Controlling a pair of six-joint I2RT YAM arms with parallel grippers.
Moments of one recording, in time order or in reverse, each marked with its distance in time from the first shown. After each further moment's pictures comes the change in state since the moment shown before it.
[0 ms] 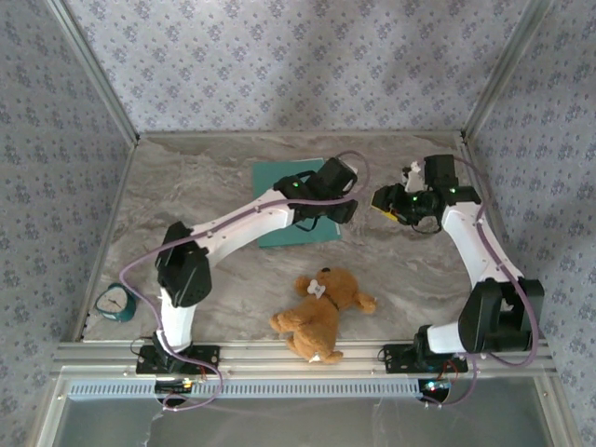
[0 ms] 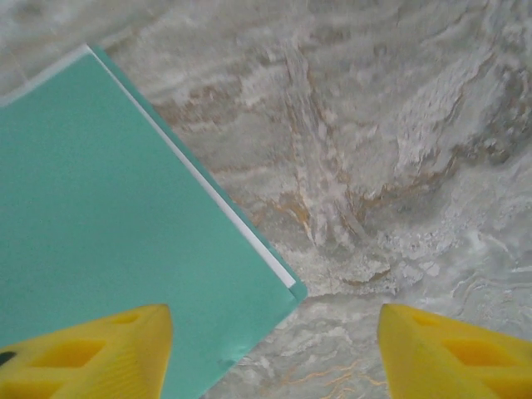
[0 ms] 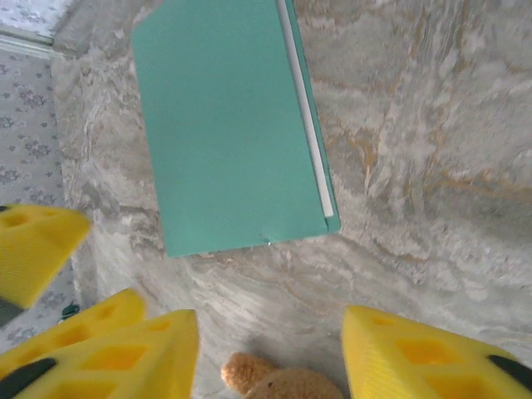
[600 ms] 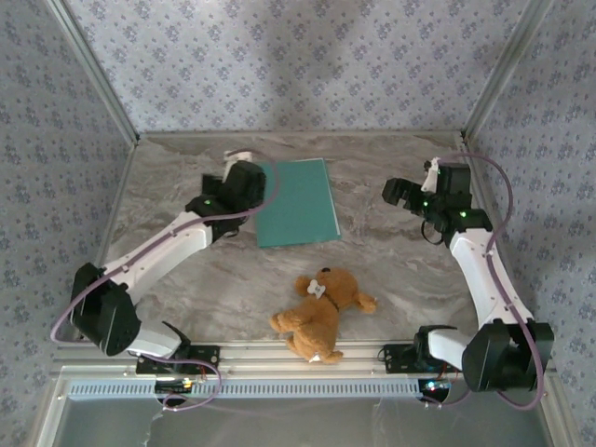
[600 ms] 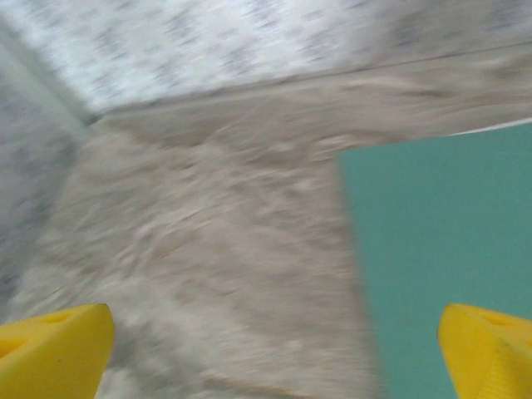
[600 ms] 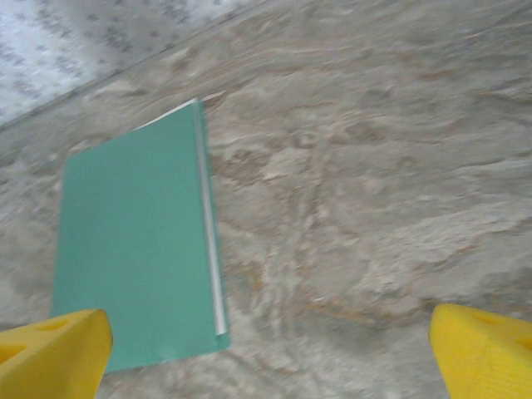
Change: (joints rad) left arm 0.344 -0.521 -0.667 0.264 -0.504 0.009; right arm -0.031 -0.198 -0.155 0.241 0.356 -0.098
